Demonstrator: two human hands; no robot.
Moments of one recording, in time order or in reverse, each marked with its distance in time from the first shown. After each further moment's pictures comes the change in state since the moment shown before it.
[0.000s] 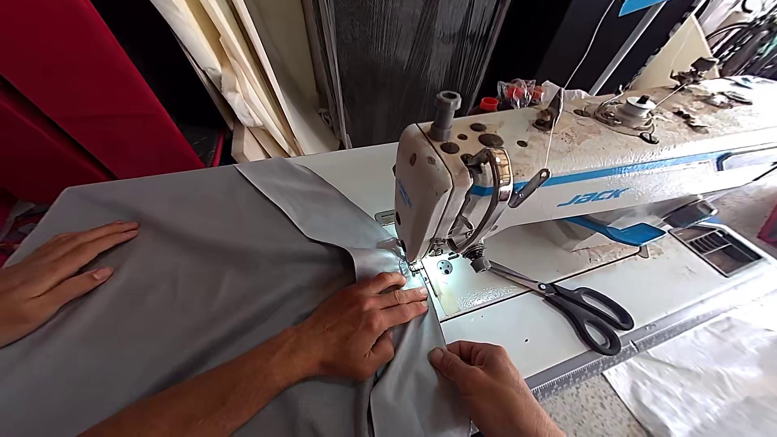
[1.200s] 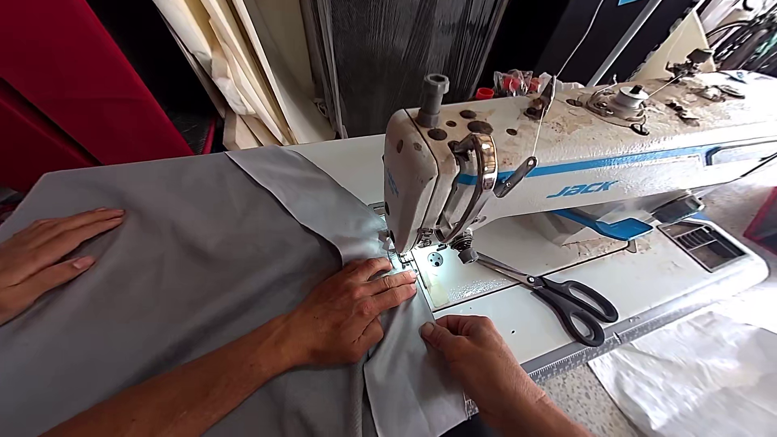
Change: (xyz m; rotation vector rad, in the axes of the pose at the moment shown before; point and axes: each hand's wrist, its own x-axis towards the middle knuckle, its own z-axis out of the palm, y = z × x) left_hand 0.003 0.001 -0.001 0.102 -0.002 -0.040; right_hand 0.014 -0.016 -0.008 -0.094 -0.016 -0.004
